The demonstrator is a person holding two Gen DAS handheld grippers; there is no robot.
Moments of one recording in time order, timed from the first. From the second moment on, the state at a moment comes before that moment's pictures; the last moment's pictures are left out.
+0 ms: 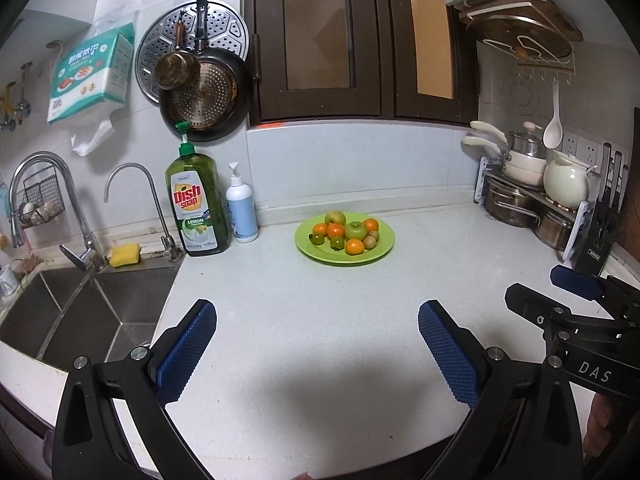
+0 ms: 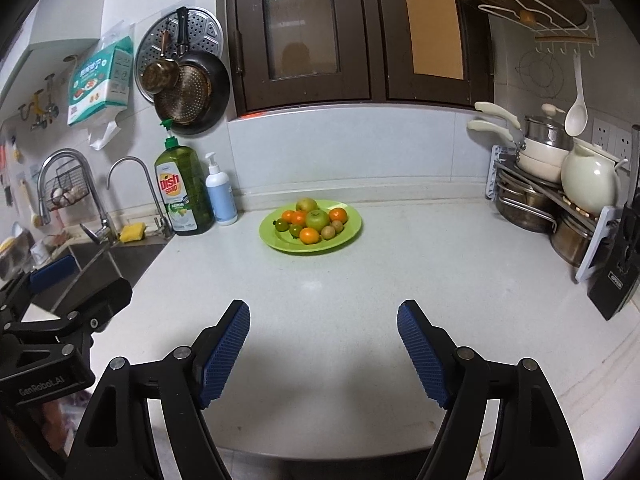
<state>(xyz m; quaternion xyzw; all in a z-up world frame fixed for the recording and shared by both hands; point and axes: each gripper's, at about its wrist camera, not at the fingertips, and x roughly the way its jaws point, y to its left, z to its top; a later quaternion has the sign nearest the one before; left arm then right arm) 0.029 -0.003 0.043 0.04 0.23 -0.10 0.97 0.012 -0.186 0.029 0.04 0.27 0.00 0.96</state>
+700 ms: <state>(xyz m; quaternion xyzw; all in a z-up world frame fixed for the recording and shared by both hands) 0.005 -0.013 0.046 0.05 0.22 -0.09 0.97 -0.012 -0.197 0.034 0.04 0.26 0.00 0.97</state>
